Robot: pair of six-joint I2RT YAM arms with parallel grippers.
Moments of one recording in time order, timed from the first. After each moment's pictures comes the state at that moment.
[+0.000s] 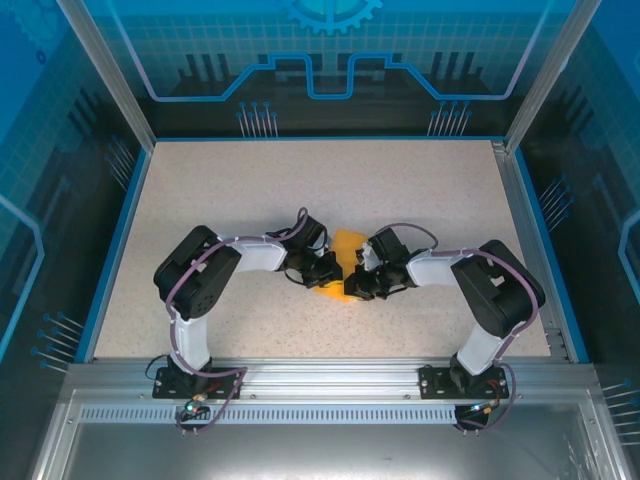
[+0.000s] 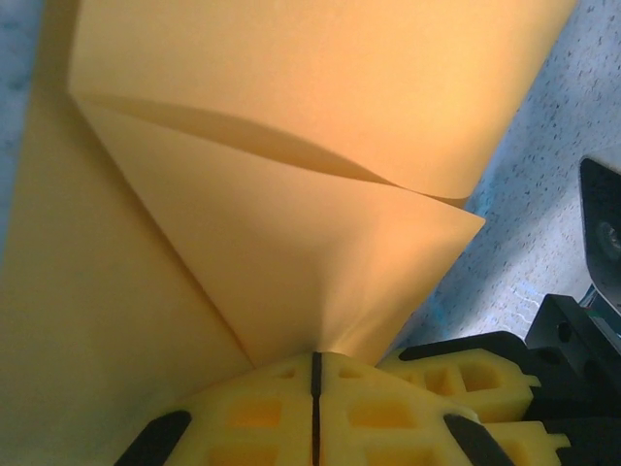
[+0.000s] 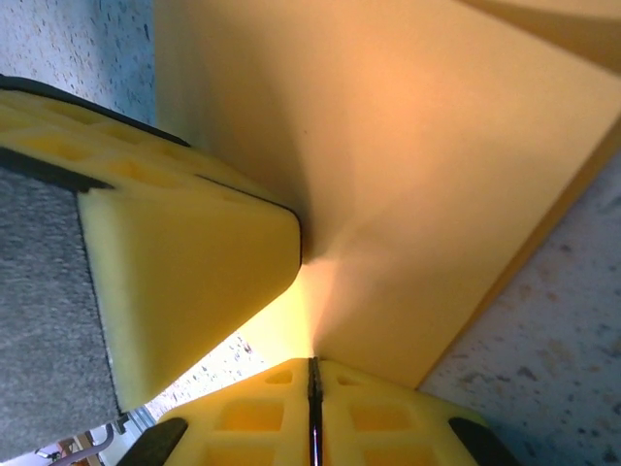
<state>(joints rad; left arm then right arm) -0.61 1.92 1.01 -0.16 0.57 -0.93 0.54 1.71 0.70 -0.11 -0.61 0.71</state>
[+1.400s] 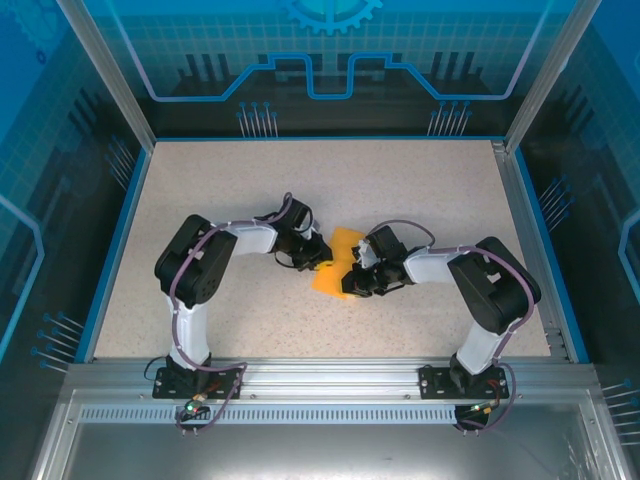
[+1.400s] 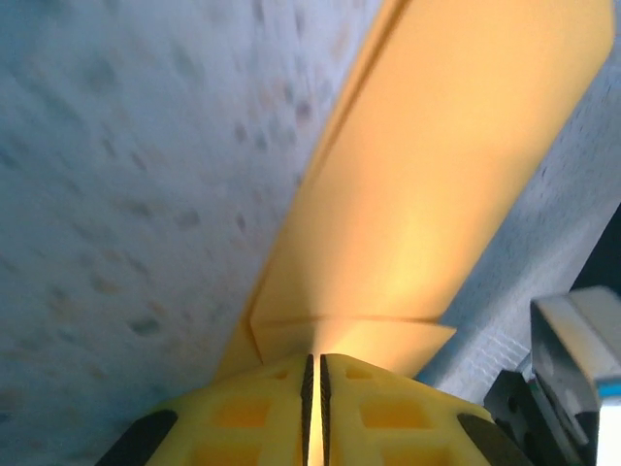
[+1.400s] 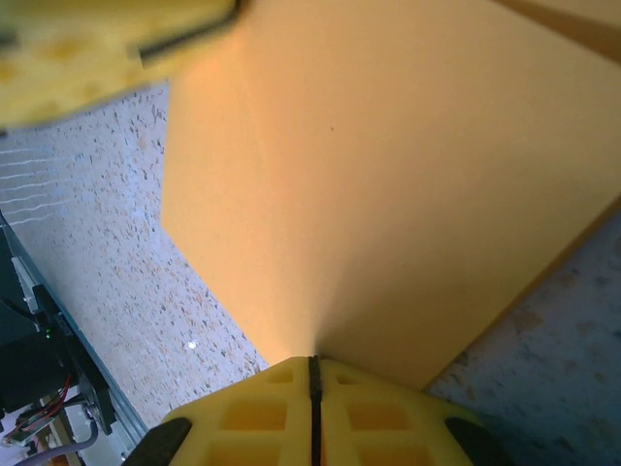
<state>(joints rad) -0.45 1.99 1.12 -0.22 0.61 -0.87 0.54 1.74 0.74 -0.11 -0.61 0.65</state>
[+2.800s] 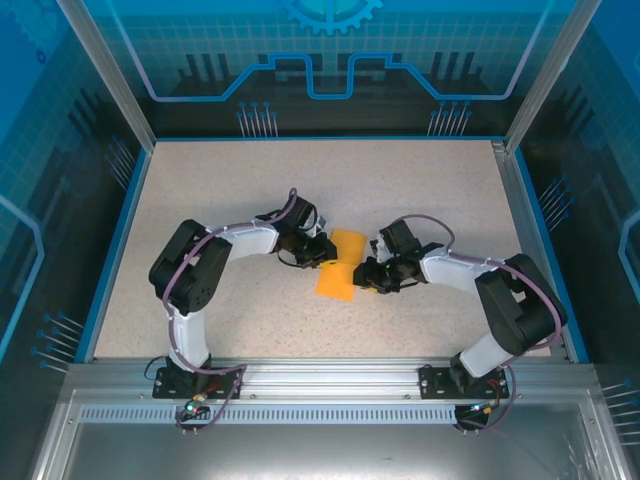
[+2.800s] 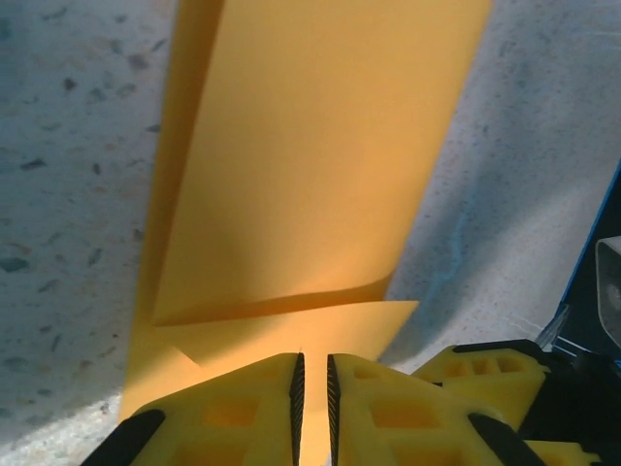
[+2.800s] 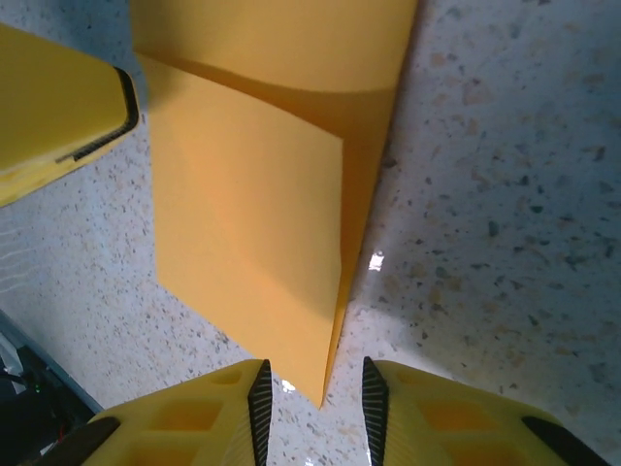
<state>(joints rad) -0.51 1.93 1.13 -0.25 0.60 -0.82 0.48 1.57 0.73 -0.28 -0.49 0.72</state>
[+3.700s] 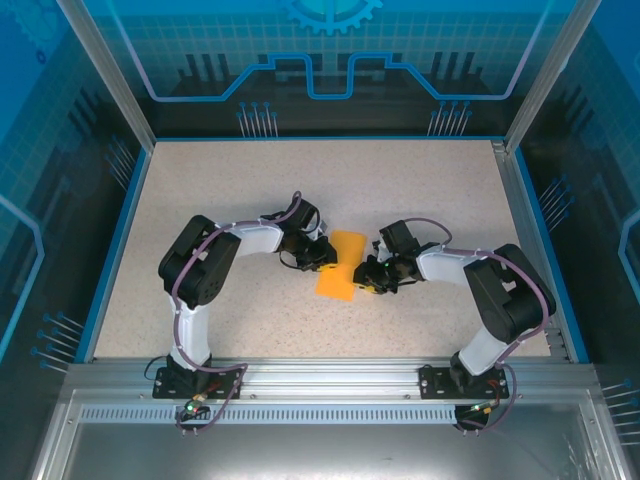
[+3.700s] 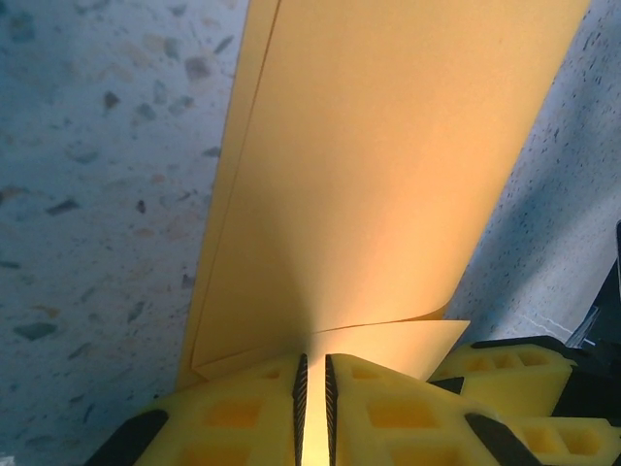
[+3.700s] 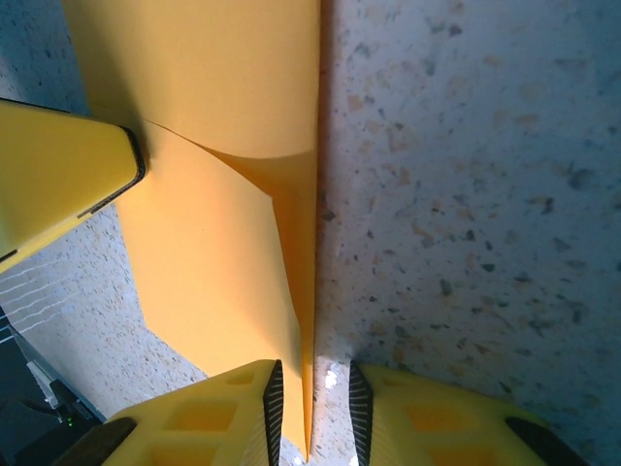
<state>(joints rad) -0.51 2.00 1.16 -0.28 0.60 -0.79 0.46 1.65 0.73 -0.21 -0.52 0.81</state>
